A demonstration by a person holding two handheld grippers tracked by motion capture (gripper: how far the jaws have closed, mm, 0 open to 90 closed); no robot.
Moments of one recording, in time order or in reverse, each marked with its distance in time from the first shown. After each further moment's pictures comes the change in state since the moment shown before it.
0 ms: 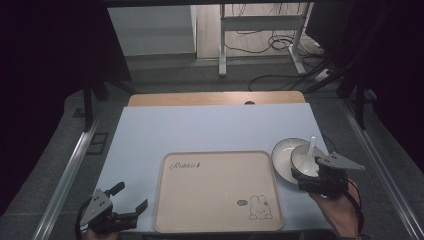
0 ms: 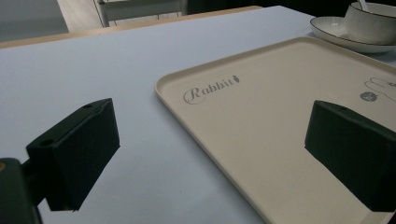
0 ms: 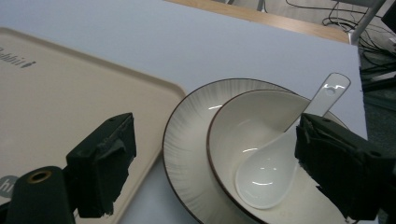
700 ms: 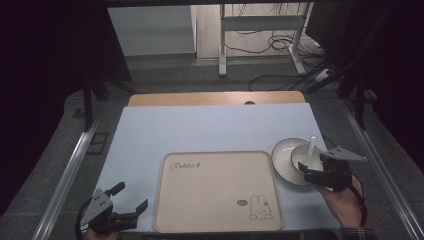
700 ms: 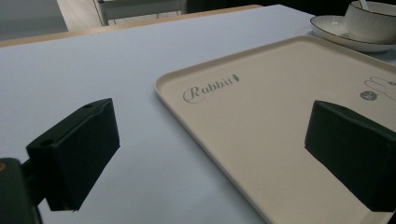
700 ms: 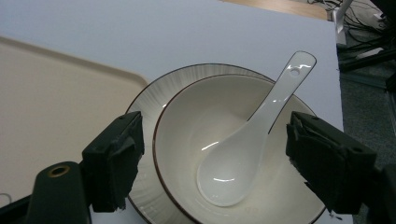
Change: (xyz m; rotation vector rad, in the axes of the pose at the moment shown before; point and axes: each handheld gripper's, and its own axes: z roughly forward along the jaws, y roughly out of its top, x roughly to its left) left arm 0.000 0.000 0.000 0.004 0.000 -0.001; right arm -0.027 -0.002 0.016 0.059 -0.052 0.053
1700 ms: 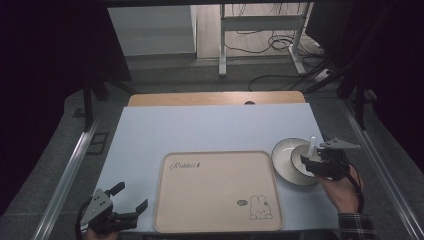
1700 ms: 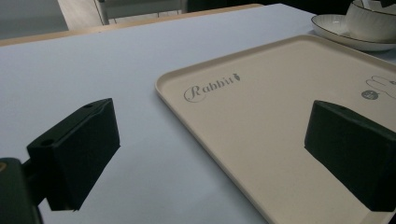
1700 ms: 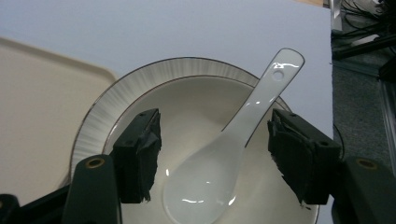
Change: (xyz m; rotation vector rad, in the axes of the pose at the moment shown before) left arm 0.000 0.000 0.000 0.004 0.003 0.001; right arm -0.019 0.010 0.026 0.073 -0.027 -0.013
